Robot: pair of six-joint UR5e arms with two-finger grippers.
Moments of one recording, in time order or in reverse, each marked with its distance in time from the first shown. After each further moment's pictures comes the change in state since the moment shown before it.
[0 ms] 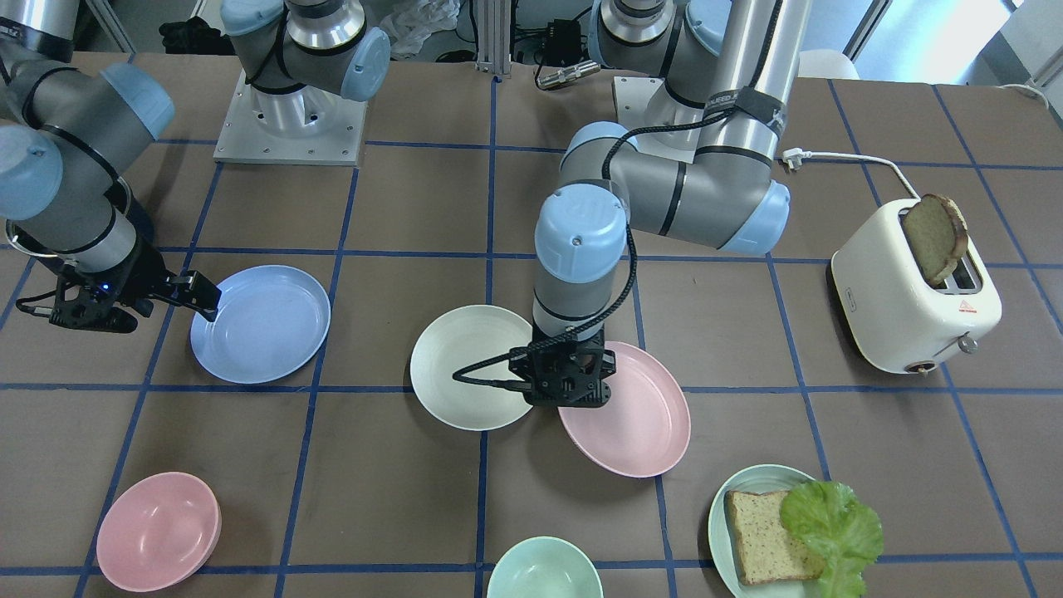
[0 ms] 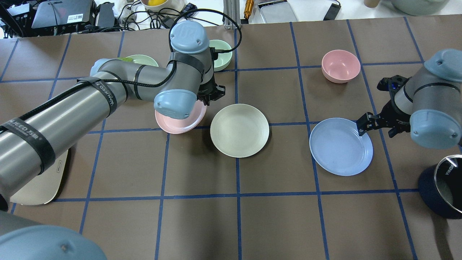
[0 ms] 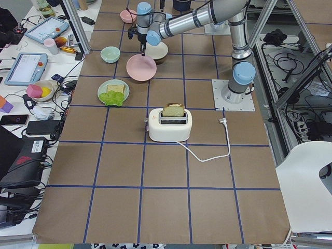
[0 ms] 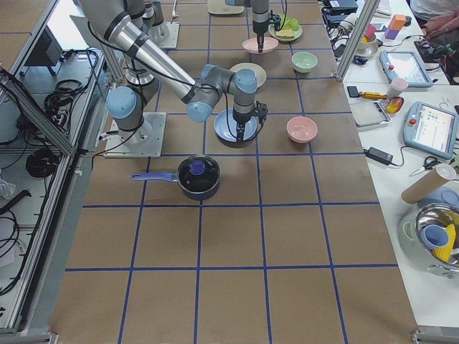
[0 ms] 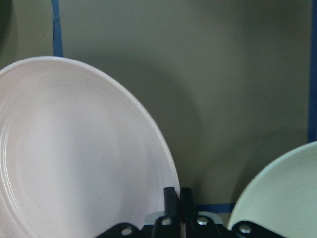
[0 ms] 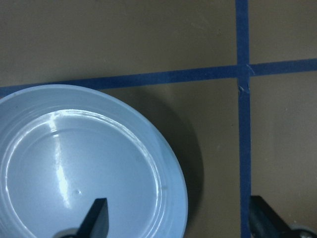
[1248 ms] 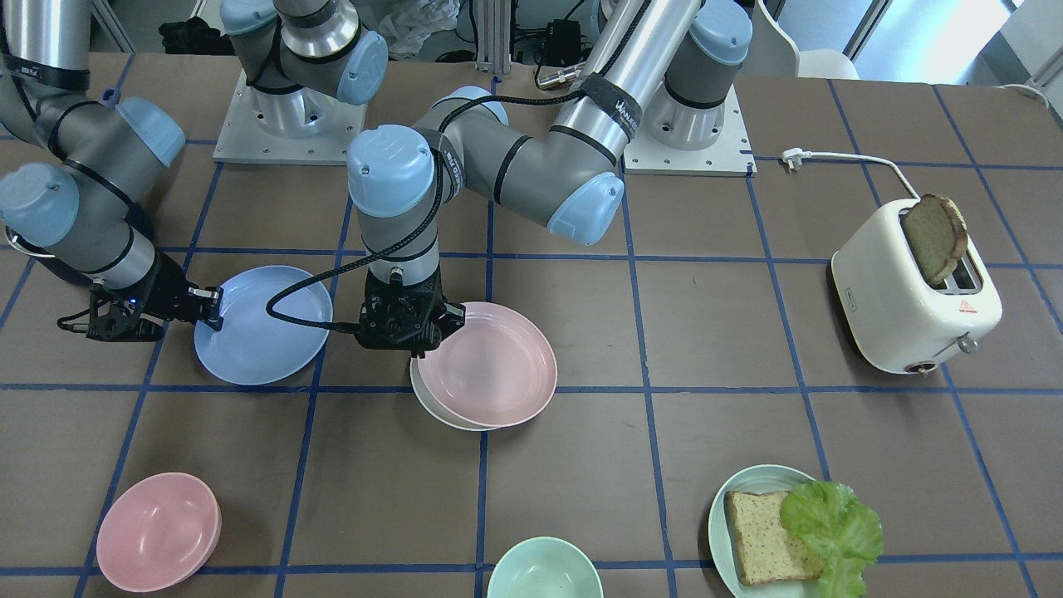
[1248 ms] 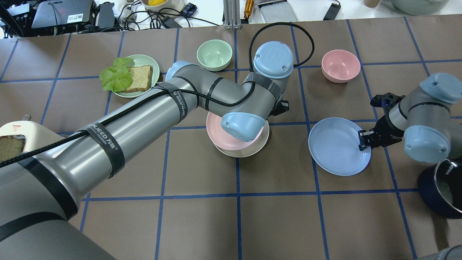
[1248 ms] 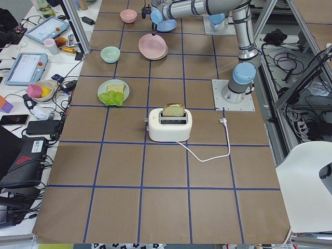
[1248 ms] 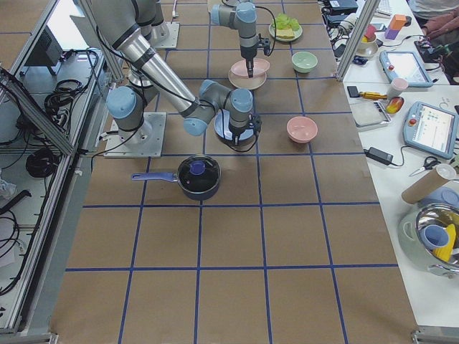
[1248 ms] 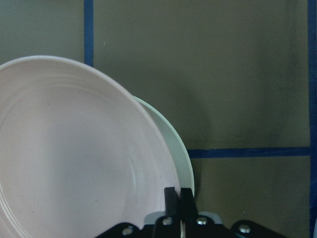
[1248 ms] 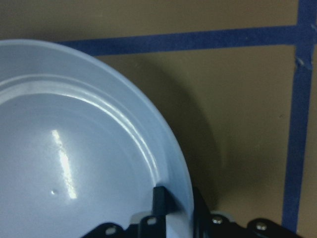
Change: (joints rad) left arm -0.249 -0.097 0.116 -0.016 -0.005 -0.269; right arm -0.039 0.064 0.078 -0.079 0.058 -0.077
